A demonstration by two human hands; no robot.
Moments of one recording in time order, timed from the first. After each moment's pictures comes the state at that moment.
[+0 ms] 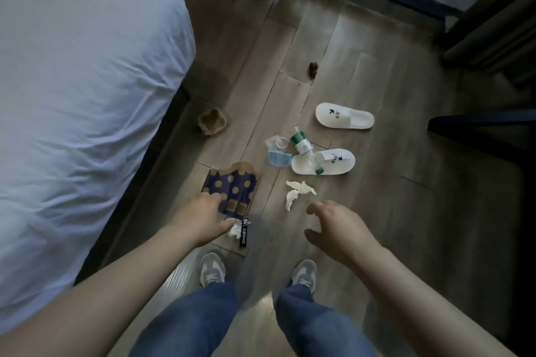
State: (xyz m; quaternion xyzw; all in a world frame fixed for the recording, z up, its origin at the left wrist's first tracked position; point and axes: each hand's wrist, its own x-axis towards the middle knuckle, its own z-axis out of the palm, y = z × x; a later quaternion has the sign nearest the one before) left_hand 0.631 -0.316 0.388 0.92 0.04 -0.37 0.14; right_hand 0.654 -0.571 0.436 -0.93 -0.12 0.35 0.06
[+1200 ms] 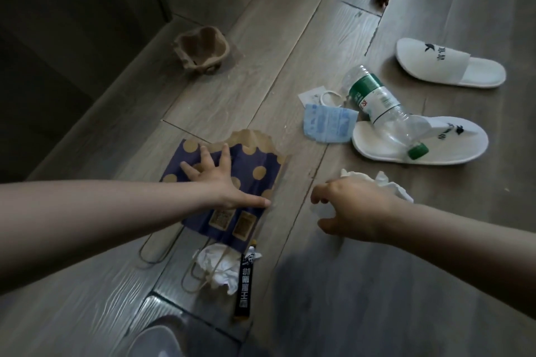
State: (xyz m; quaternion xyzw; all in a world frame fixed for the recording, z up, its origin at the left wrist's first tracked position) left_hand 0.683 -0.320 -0.072 0.88 0.21 -0.40 0.18; right_hand 0.708 -0.550 0.001 -0.89 -0.32 0.34 -0.01
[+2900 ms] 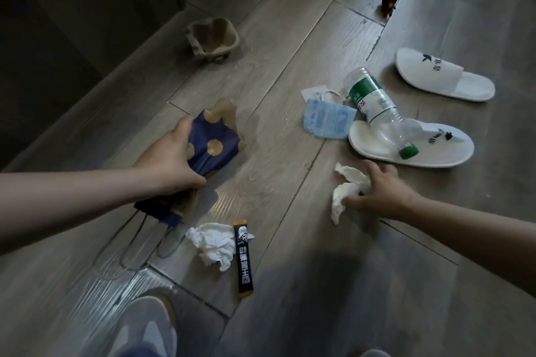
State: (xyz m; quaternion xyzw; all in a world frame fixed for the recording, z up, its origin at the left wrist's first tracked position) left_hand 0.639 -0.264 -0.036 0.94 0.15 -0.15 0.27; right_hand 0.722 -0.621 -0.041 -0.94 -0.01 0.35 0.06
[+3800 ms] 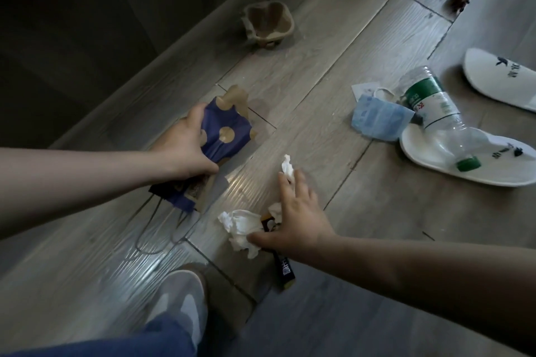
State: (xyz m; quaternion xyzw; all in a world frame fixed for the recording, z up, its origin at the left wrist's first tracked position) left_hand 0.611 -0.222 -0.037 0.92 0.21 -0.17 0.28; right_hand 0.615 -0.462 -0.058 -0.89 -0.24 0.36 0.16
